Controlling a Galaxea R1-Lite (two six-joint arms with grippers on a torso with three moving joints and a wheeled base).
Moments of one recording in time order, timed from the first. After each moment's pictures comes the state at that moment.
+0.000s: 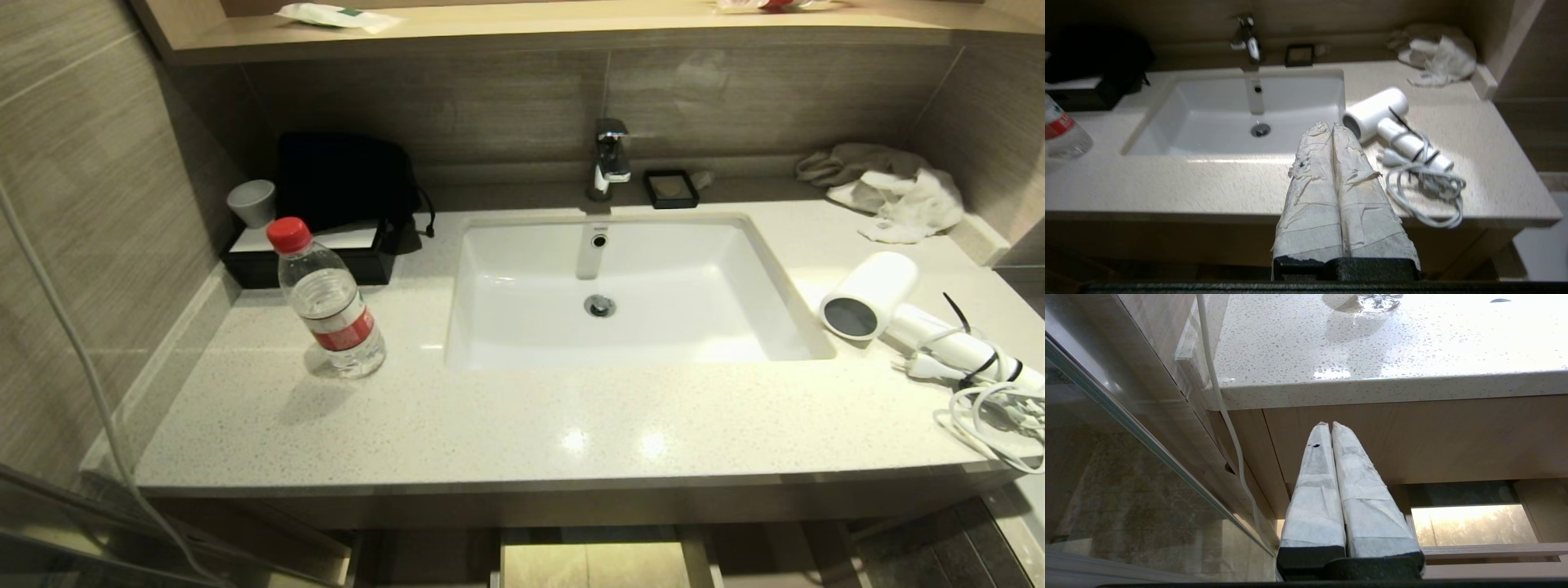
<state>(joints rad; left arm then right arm) 0.00 0.00 0.00 0.00 0.00 0.02 0.00 0.31 -0.80 0.25 0.08 0.04</state>
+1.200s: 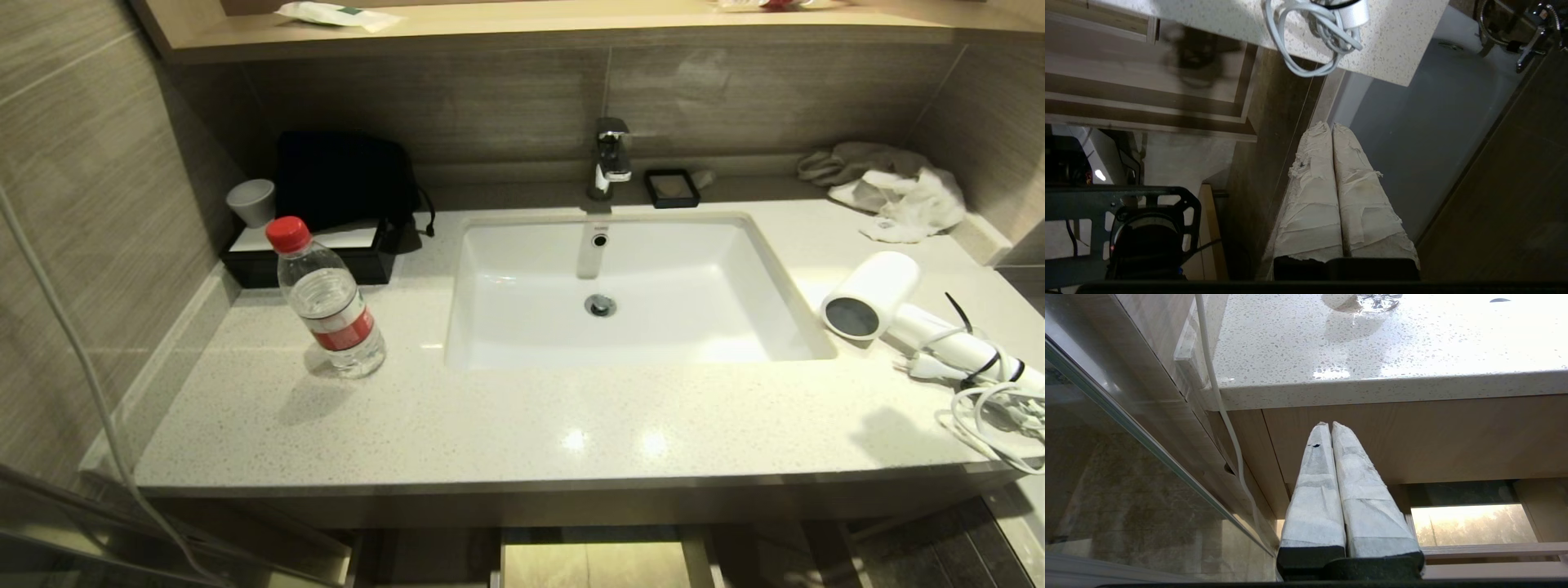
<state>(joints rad) 0.00 0.00 0.00 0.00 0.00 0.02 0.00 1.38 -1.74 1.26 -0.35 -0.44</state>
